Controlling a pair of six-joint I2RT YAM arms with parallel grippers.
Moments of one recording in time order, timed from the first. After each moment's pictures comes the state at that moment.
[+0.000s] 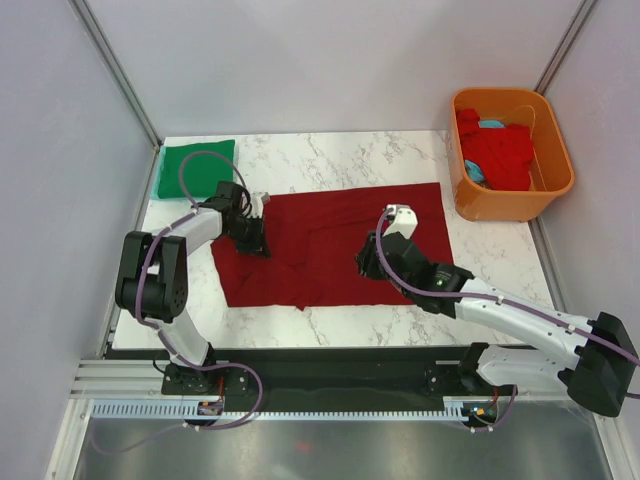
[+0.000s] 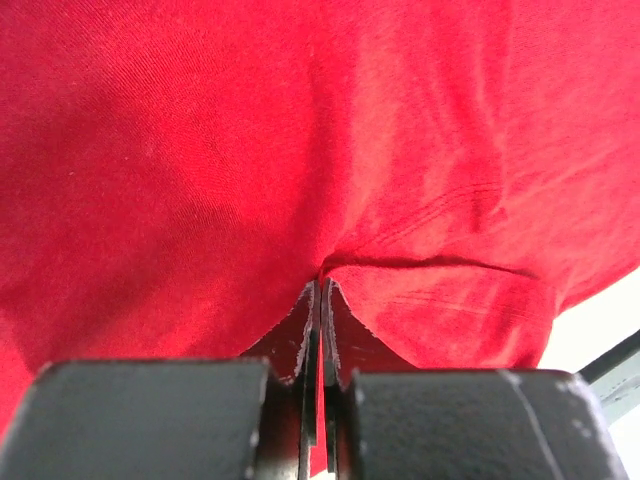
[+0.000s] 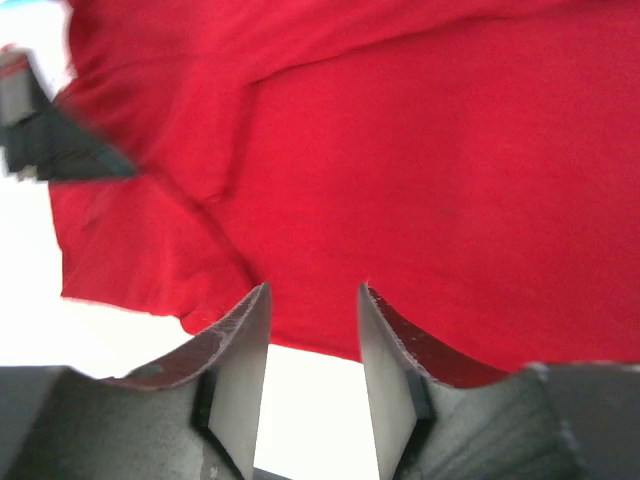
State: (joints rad) left arm -0.16 1.74 1.04 -0.50 0.42 -0.02; right arm 0.92 1.12 0.78 -0.23 0.41 0.71
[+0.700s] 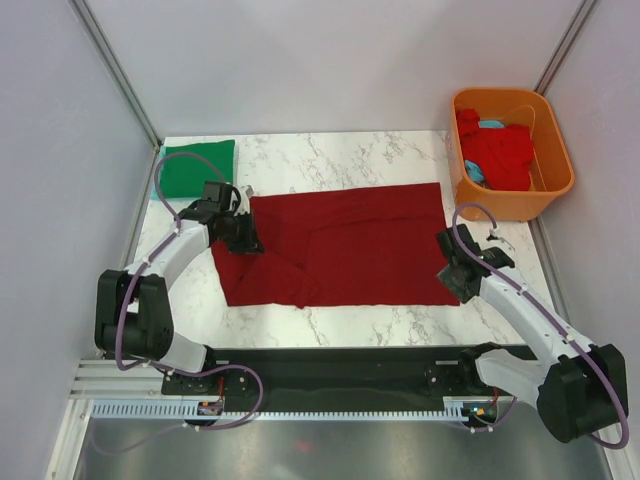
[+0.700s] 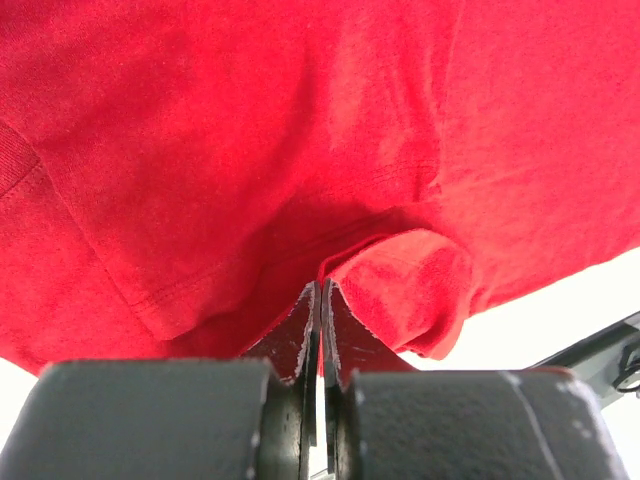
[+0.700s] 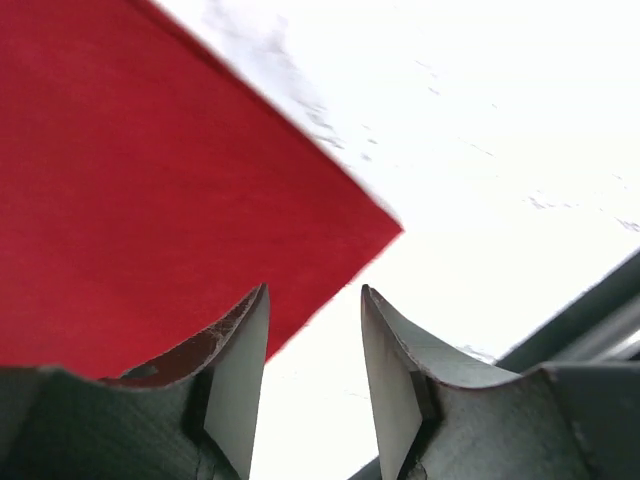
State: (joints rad) left arm -0.16 1.48 0.97 -0.55 0.34 -0.22; right arm 0.32 1.07 0.75 -0.89 0.45 1.16
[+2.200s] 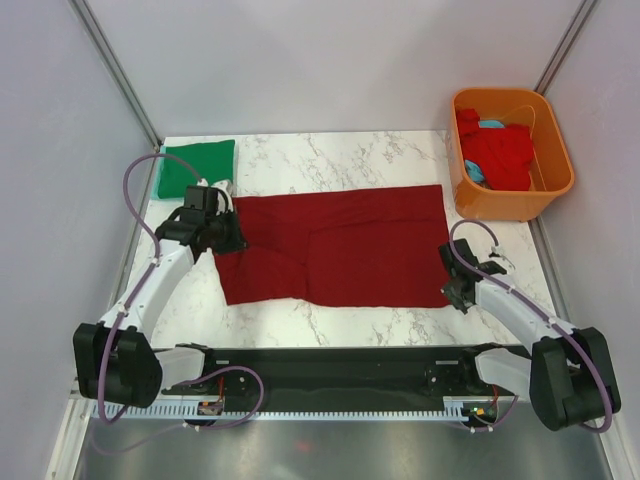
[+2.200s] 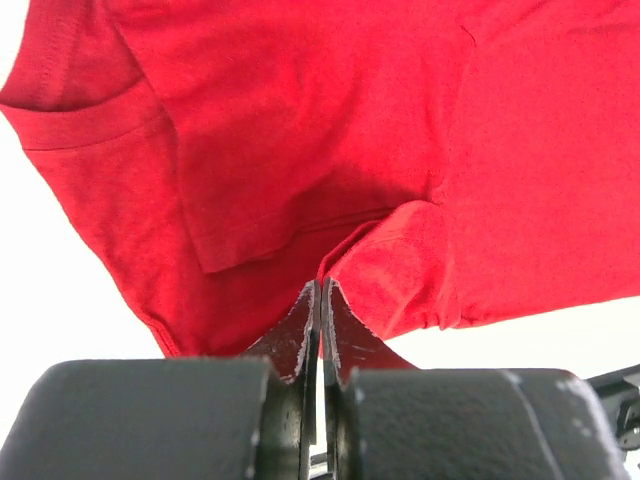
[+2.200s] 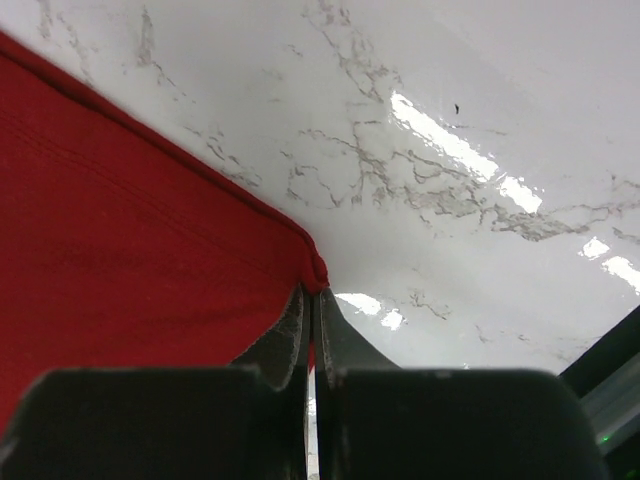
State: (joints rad) left arm -0.16 1.23 0.95 -0.63 0.17 -0.32; right arm 0.23 1.12 0.52 -0.70 0.45 1.20
